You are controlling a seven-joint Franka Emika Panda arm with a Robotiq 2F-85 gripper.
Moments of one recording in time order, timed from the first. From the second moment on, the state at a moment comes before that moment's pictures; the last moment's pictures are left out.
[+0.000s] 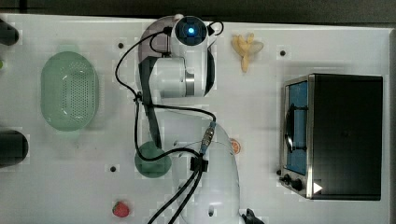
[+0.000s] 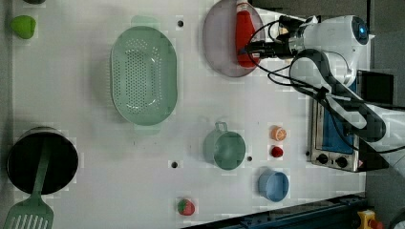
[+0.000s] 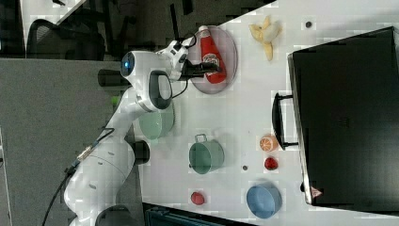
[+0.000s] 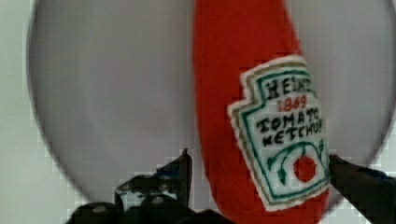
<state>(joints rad) -0.05 0.80 0.14 -1.58 -0.05 0.81 -0.69</state>
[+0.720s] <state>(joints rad) -0.05 0.87 0.13 -1.54 -0.08 0.90 -0.70</state>
